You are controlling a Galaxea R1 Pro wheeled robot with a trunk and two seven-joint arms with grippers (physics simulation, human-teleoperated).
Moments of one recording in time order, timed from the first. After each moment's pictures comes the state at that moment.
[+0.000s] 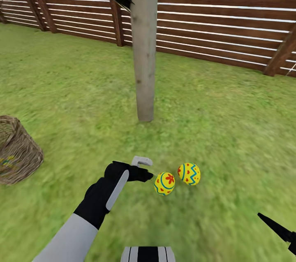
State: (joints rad) left arm -0.66 -0.14 -0.36 -1.16 0.26 0.97 0.03; right arm 0.04 -0.12 -0.92 -1.58 -0.23 0.80 1.27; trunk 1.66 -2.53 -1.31
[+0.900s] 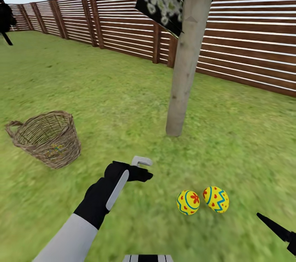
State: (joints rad) left arm -0.66 -0.14 -0.36 -1.16 0.25 0.97 0.03; right arm 0.04 -0.12 -0.91 -1.58 -0.23 0.80 1.27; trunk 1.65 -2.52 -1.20
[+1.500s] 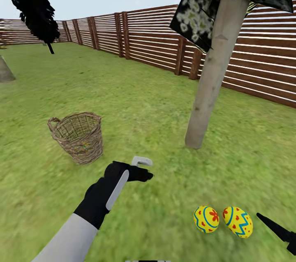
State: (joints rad) left arm -0.66 -0.14 -0.36 -1.16 0.25 0.97 0.03; right arm 0.04 -0.12 -0.91 -1.58 -0.23 0.80 1.27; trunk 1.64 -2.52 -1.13
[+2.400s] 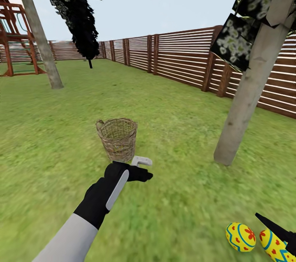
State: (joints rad) left arm -0.66 -0.14 -0.36 -1.16 0.25 0.97 0.03; right arm 0.04 -0.11 -0.91 -1.58 -0.23 0.80 1.27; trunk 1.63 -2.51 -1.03
